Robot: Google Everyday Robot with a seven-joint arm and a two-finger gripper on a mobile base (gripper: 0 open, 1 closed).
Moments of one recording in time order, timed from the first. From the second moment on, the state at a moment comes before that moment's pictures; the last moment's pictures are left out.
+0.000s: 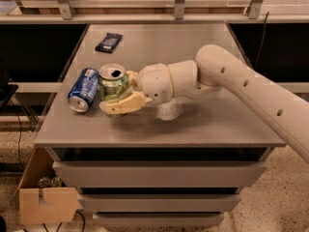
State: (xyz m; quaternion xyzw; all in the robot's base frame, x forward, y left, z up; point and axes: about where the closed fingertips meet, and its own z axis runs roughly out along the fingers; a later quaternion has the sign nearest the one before) arm 0.493 0.103 0.901 -0.58 0.45 0.52 0.44
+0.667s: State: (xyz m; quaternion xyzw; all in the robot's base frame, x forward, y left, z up) arm 0.496 0.109 0.890 -0.59 0.45 0.49 0.45
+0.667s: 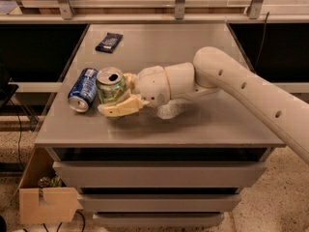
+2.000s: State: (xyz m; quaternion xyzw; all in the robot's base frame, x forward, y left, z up) arm 0.506 0.109 0.874 -0.59 0.46 0.49 0.44
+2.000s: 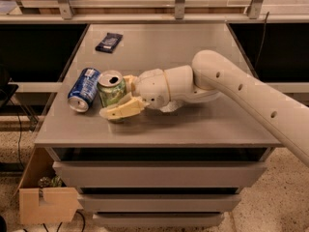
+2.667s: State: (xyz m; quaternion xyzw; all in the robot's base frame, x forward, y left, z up) arm 0.515 0.109 0.875 -0.59 0.46 0.49 0.45
